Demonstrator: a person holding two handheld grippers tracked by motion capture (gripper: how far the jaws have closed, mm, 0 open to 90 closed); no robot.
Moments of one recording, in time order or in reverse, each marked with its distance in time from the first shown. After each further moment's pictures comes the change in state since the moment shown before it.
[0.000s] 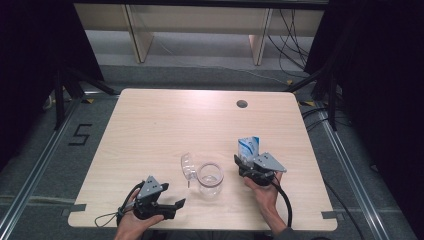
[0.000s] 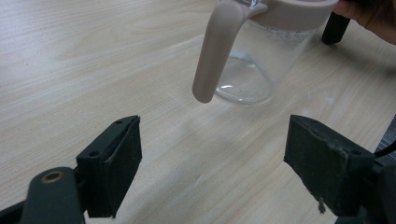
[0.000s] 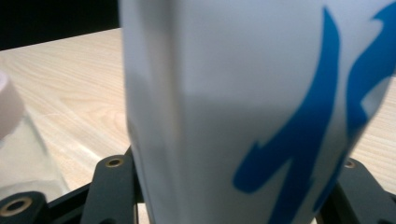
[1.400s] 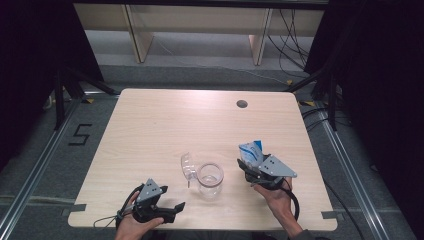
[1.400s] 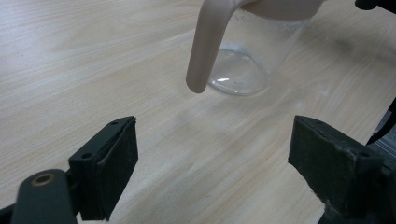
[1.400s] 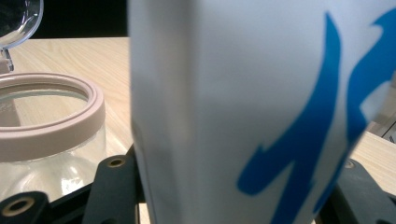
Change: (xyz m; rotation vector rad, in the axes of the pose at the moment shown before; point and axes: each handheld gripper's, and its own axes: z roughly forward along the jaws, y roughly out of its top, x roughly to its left) left arm -0.005 -0.005 -0.003 0.008 -0.003 0.000; right arm 0.004 0.027 -0.040 -0.013 0.108 -0.166
